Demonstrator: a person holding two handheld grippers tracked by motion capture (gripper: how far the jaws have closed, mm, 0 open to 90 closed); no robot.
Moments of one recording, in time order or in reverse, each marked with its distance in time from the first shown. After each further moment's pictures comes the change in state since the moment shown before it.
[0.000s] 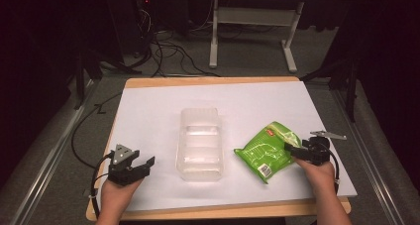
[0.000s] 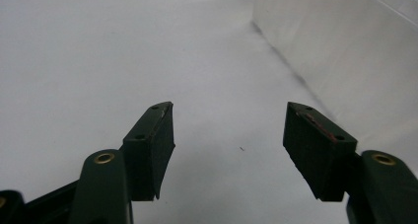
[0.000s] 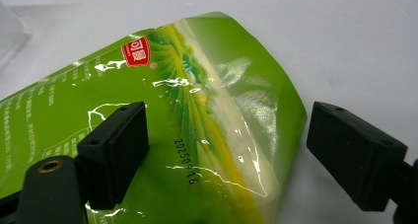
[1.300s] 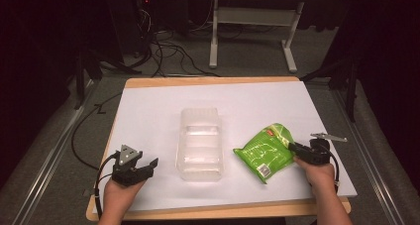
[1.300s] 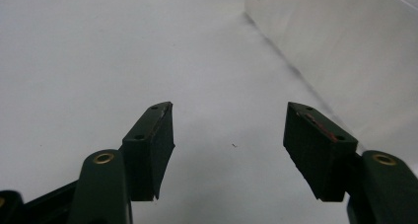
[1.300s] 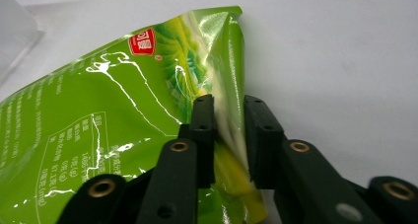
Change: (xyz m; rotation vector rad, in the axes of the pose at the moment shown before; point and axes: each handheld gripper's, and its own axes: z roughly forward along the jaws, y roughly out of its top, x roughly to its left) left arm -0.008 0.000 0.005 0.025 0.000 0.040; right arm -0.002 -0.007 0.000 0.006 0.041 0.025
